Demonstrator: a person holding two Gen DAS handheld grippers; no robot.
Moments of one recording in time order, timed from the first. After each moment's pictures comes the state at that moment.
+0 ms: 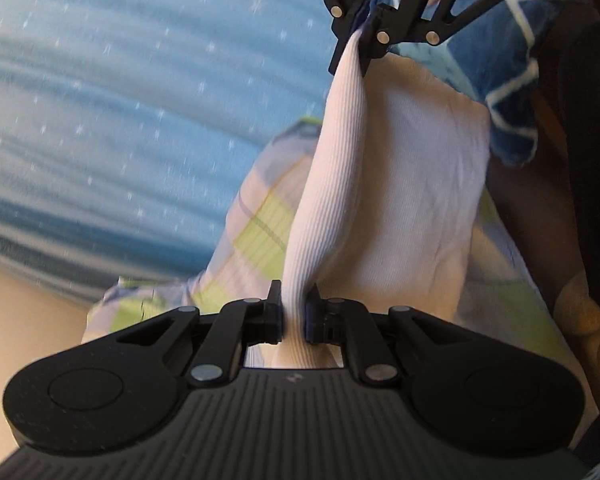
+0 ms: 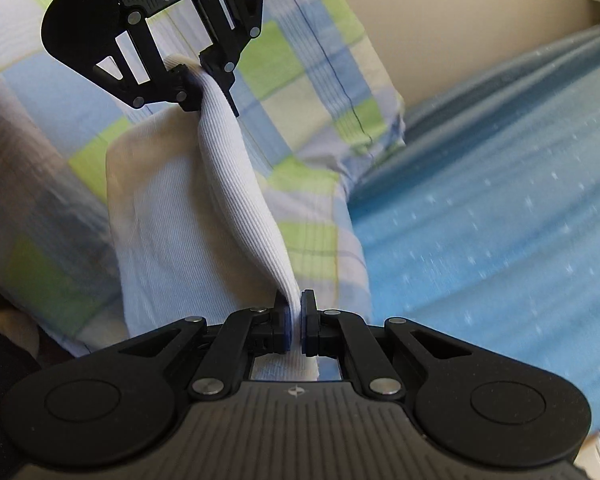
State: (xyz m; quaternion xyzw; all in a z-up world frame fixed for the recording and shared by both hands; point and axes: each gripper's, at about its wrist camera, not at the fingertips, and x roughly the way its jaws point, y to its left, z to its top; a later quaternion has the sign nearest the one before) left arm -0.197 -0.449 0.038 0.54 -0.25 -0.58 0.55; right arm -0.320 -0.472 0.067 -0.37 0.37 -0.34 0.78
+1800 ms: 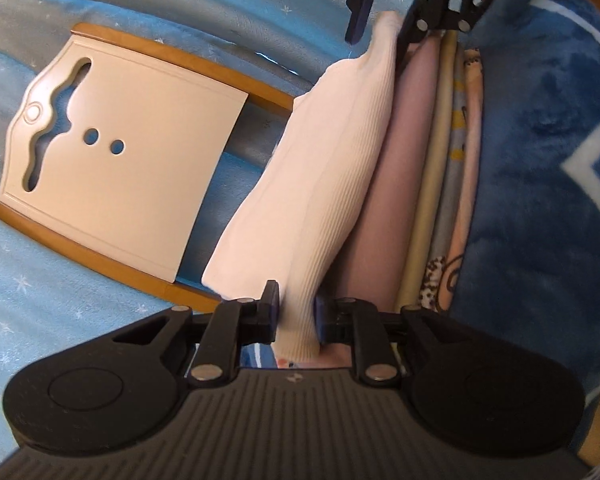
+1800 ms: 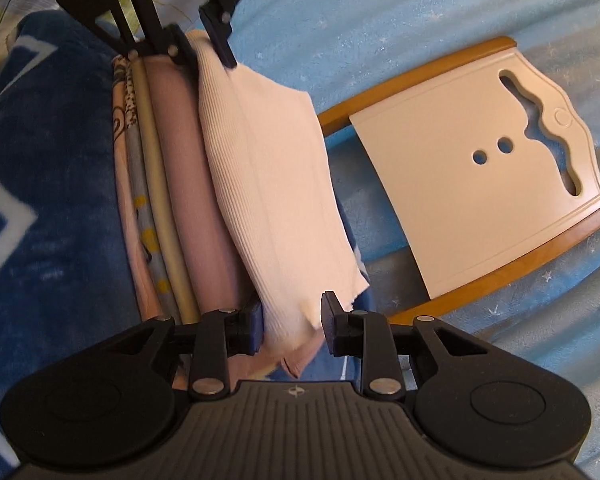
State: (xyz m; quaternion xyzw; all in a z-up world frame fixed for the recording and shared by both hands) left arm -0.498 -0.645 -0.050 0.42 -0.39 -0.75 0.33; right arm -0.691 -0.503 -0.003 -0.20 0.52 -0.54 0.63
